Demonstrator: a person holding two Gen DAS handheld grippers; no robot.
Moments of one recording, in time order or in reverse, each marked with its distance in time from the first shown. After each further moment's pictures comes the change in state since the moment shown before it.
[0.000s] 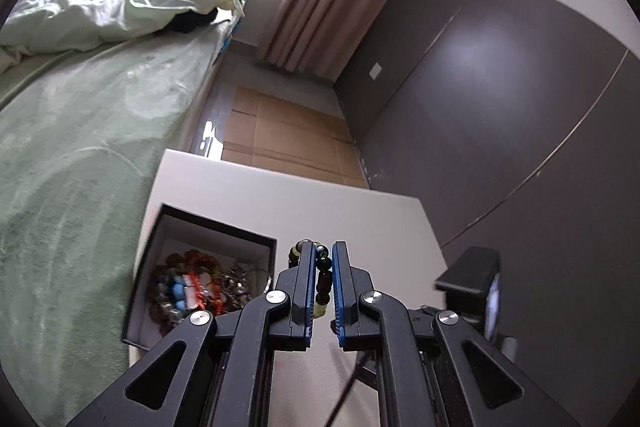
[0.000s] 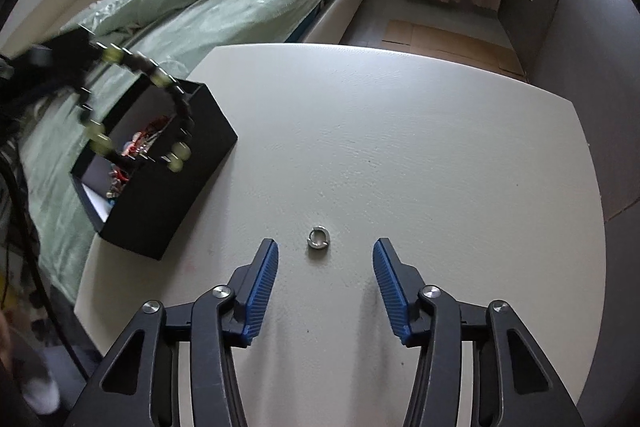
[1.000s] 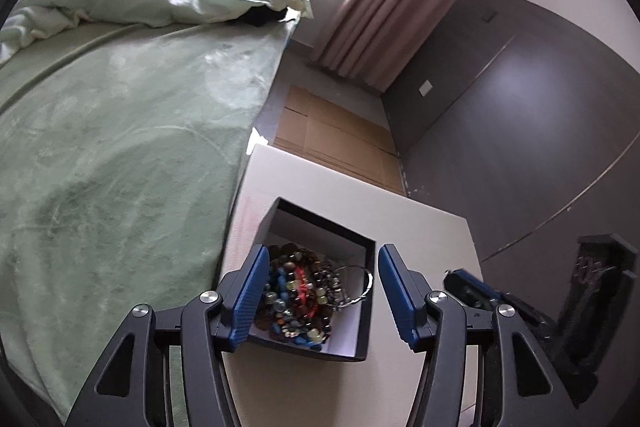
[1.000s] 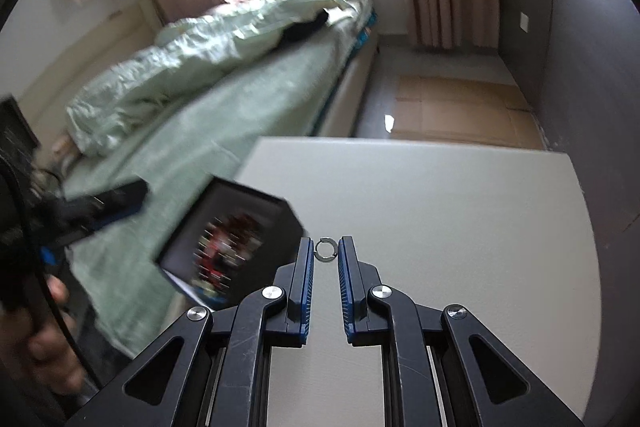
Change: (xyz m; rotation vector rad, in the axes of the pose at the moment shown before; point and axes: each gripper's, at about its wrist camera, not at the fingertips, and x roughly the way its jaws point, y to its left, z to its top) left arm -0.029 0.071 -0.005 -0.140 -0.007 0.118; right arm -0.067 0.031 0.028 0.083 -0.244 0.115
